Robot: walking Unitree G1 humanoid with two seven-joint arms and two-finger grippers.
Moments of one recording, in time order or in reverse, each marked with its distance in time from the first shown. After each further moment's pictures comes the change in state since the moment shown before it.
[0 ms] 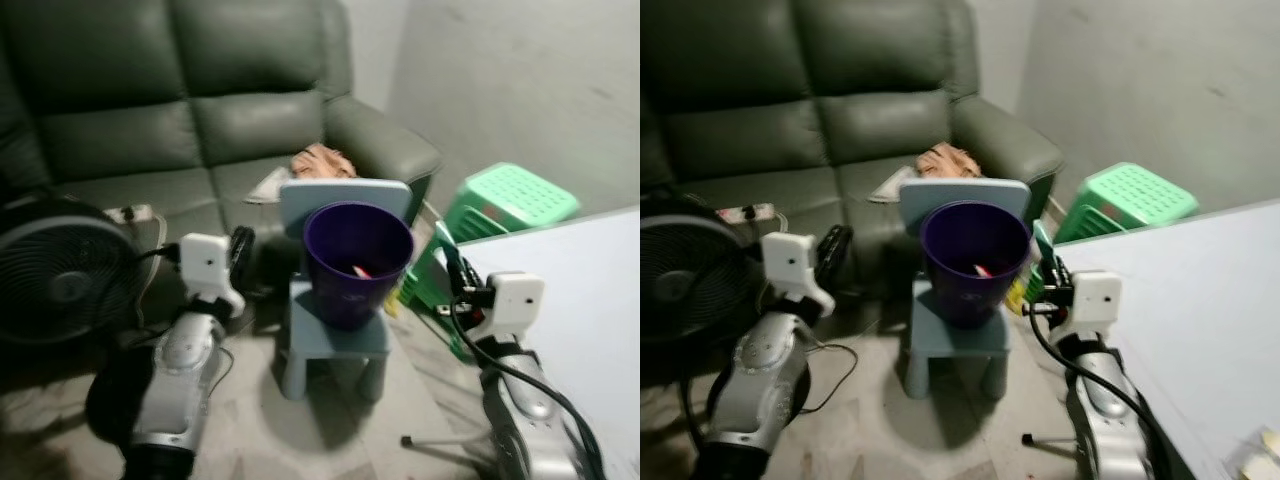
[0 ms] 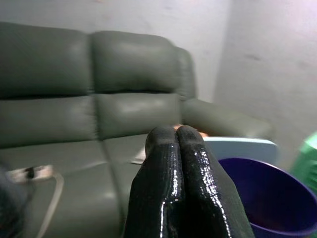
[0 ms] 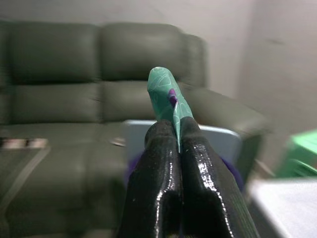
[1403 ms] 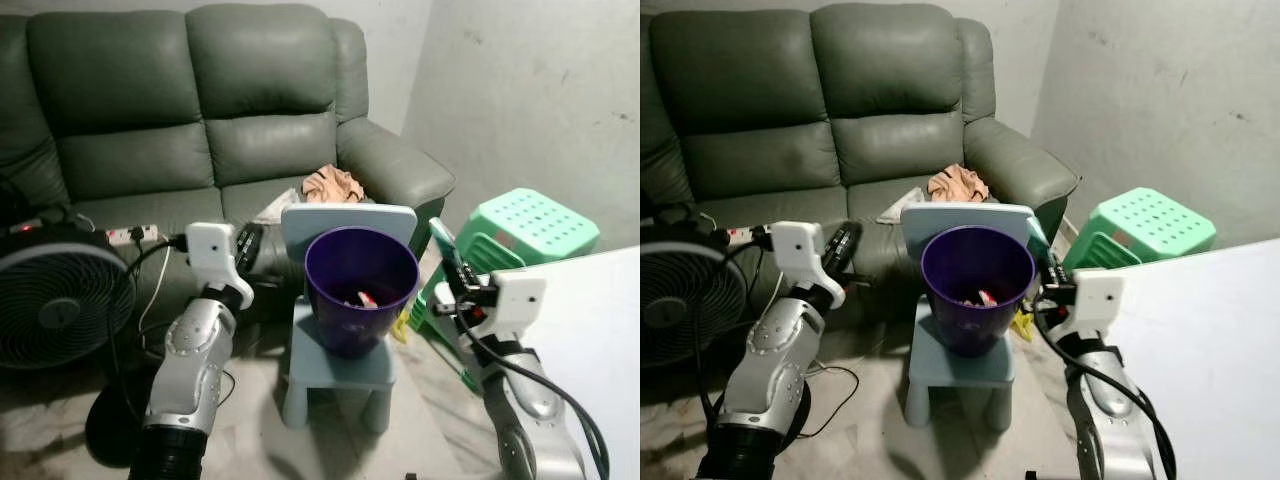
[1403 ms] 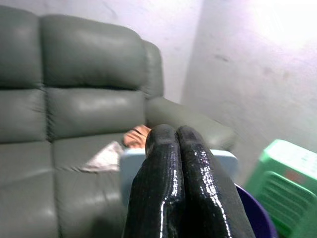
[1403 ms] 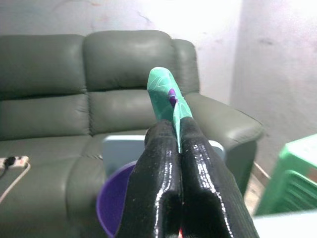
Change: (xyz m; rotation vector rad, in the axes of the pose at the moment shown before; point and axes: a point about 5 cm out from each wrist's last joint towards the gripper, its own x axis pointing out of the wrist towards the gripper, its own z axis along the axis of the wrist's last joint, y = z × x) left arm 0.017 -0.022 0.001 -0.096 0.045 -0.077; right arm -0.005 -0.010 -0.003 0.032 0.010 -0.010
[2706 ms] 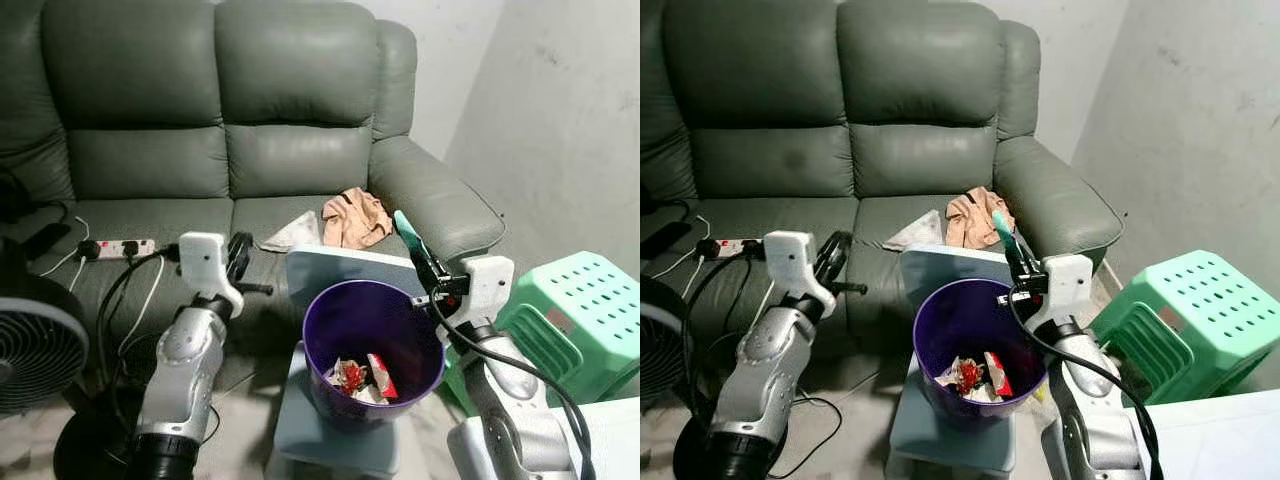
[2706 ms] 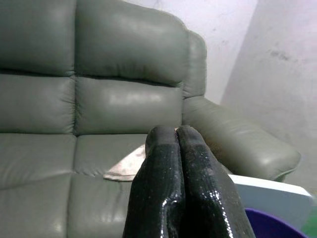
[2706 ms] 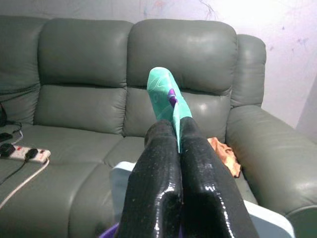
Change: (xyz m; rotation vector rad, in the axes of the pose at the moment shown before) left arm -0.014 0.003 -0.016 0.001 0.040 0.020; right arm 0.018 0.011 0.007 -0.034 0.040 0.144
